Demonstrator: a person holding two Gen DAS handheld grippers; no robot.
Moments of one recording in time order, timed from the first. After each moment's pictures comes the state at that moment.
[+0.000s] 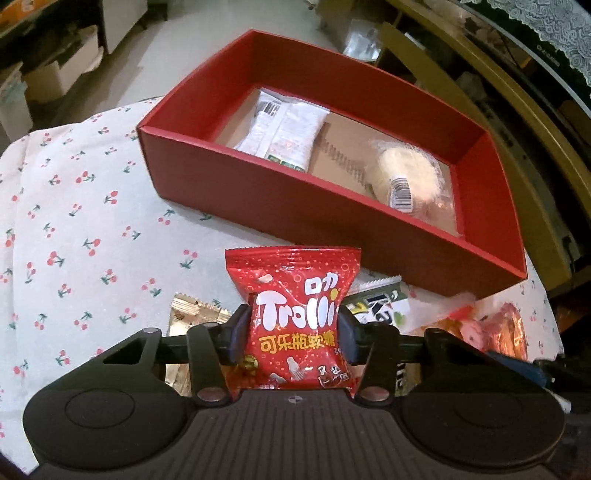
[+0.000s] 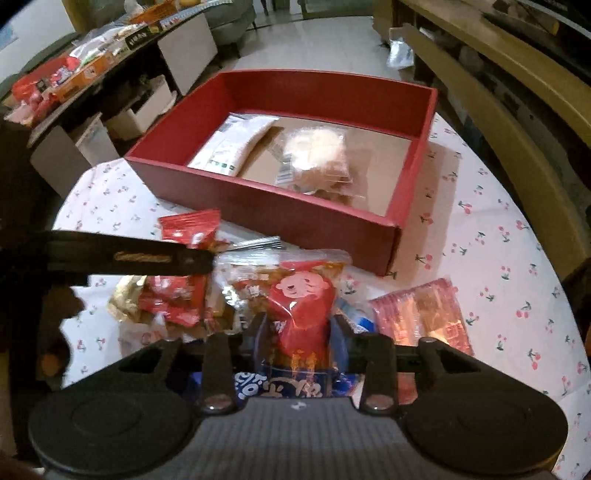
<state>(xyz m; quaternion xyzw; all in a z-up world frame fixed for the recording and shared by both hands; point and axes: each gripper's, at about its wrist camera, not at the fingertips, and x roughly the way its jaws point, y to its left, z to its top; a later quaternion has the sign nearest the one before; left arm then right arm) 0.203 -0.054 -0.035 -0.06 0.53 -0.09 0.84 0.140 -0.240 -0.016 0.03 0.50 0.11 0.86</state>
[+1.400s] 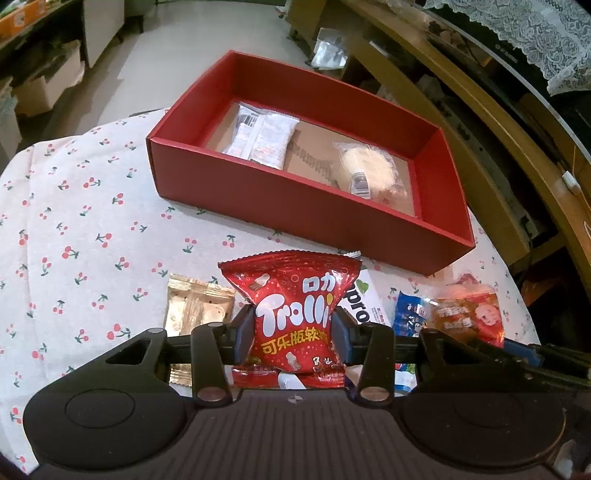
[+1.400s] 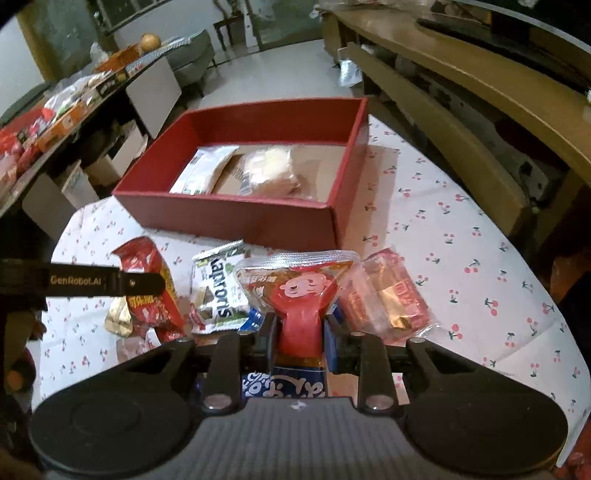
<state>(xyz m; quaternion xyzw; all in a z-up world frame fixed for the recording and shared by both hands) 0.172 -0.044 -0.009 -0.06 0.51 -0.13 0.85 0.090 -0.271 0.001 0.10 0.46 0.05 0.88</state>
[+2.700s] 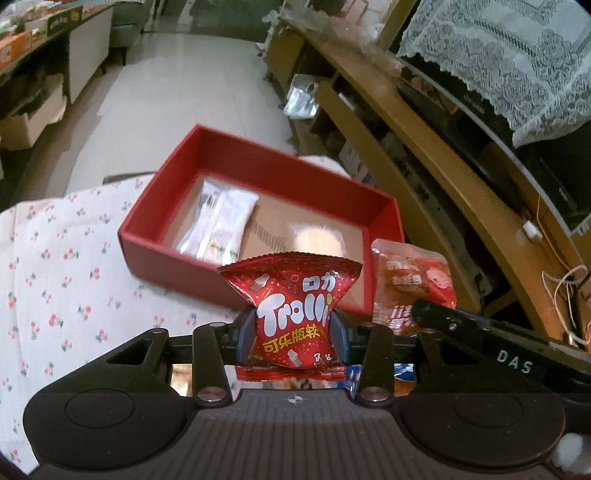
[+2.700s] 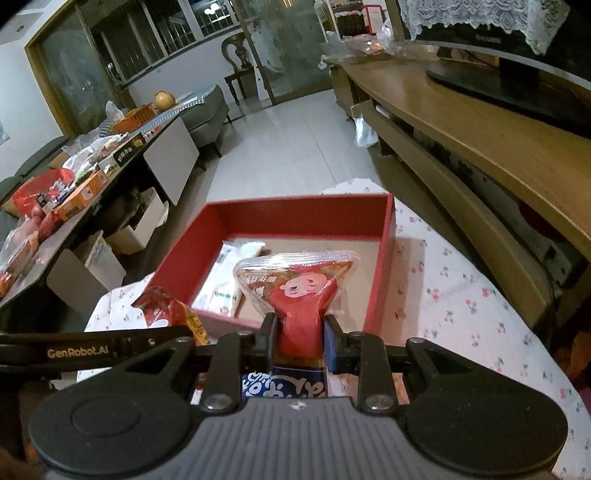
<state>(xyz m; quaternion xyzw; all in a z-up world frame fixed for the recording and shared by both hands) 0.196 -0.053 0.043 -0.09 0.45 -0.17 0.87 0.143 -0.273 0.048 0.14 0.37 0.07 0.91</state>
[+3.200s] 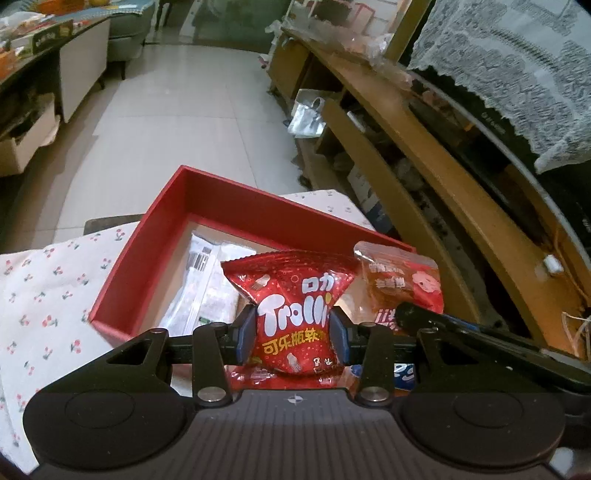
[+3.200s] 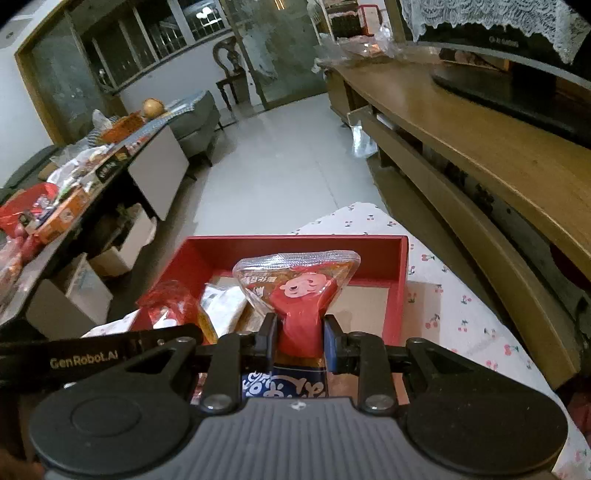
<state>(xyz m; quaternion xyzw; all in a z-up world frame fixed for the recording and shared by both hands) 0.262 -0.075 0.037 -0.09 0.44 -0.16 0.88 0.222 -0.273 0.040 0.14 0.37 0.06 0.92</state>
